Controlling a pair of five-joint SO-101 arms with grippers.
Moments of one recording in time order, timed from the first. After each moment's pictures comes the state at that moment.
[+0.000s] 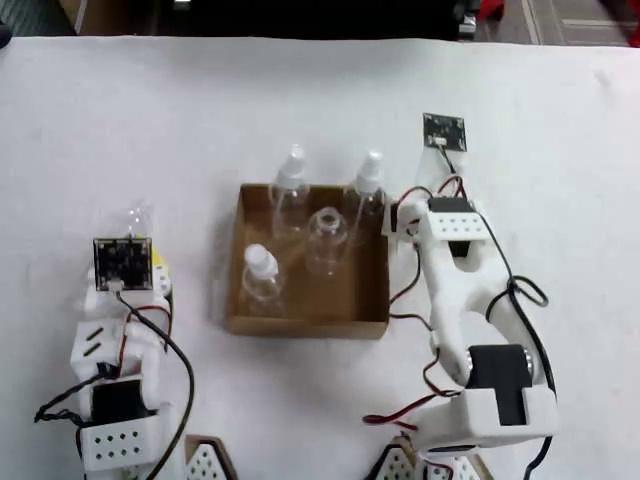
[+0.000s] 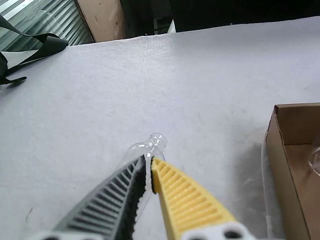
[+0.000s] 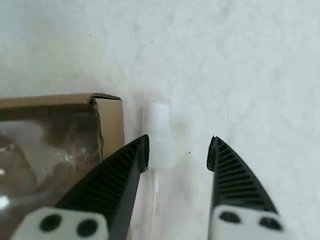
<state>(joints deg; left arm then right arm) -15.4 -96.0 95.7 33.3 -7.5 -5.6 0.8 30.2 40.5 -6.4</state>
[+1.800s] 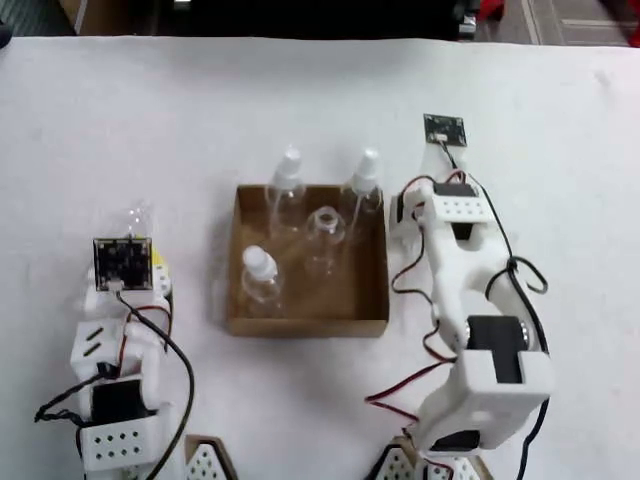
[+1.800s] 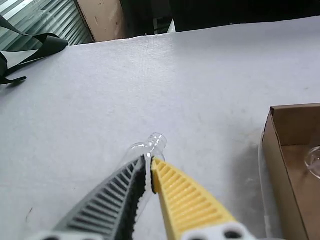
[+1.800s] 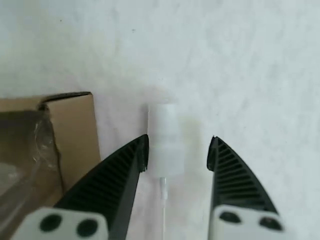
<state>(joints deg) -15.4 -96.0 95.7 33.3 -7.5 -2.9 10.8 20.7 46.9 -2.6</state>
